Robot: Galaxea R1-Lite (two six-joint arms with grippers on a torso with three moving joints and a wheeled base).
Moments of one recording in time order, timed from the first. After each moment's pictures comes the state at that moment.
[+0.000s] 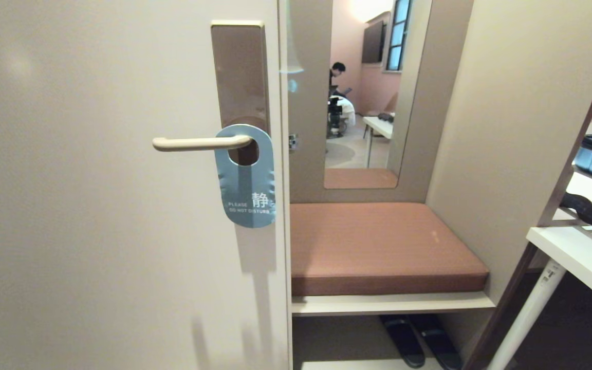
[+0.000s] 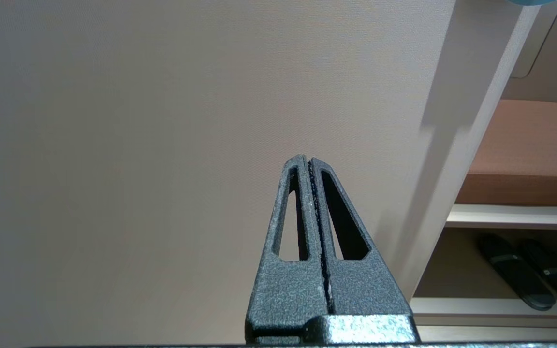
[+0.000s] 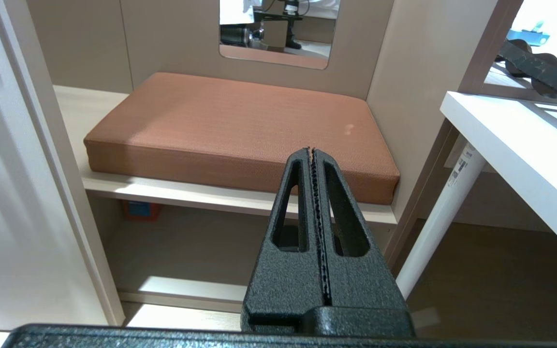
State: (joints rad) left arm 0.01 0.00 0.00 0.00 0.03 -0.06; right arm 0.01 0.00 0.00 0.01 0.02 -0.07
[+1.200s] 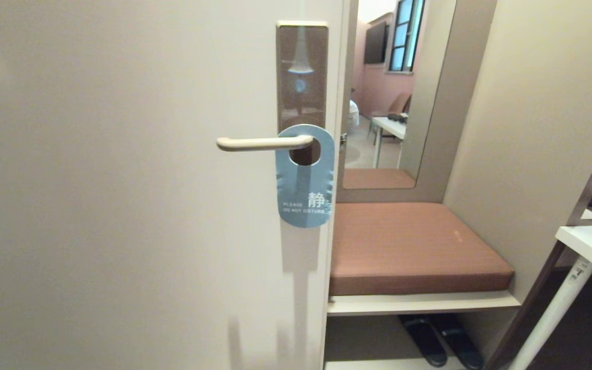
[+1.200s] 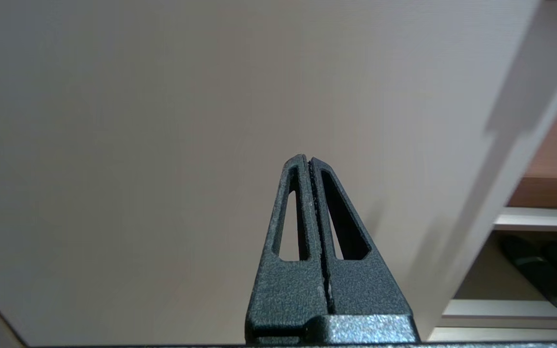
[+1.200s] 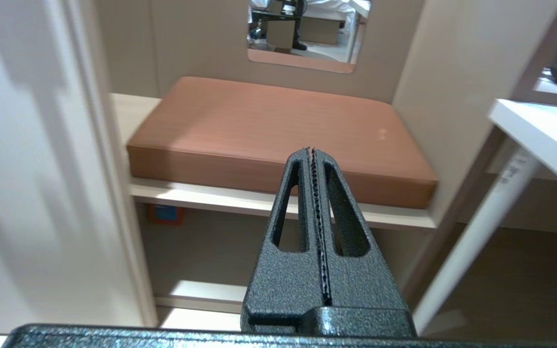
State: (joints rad) left arm 0.01 0.00 0.00 0.00 0.03 -0.06; right arm 0.01 0.00 0.00 0.01 0.02 -0.07
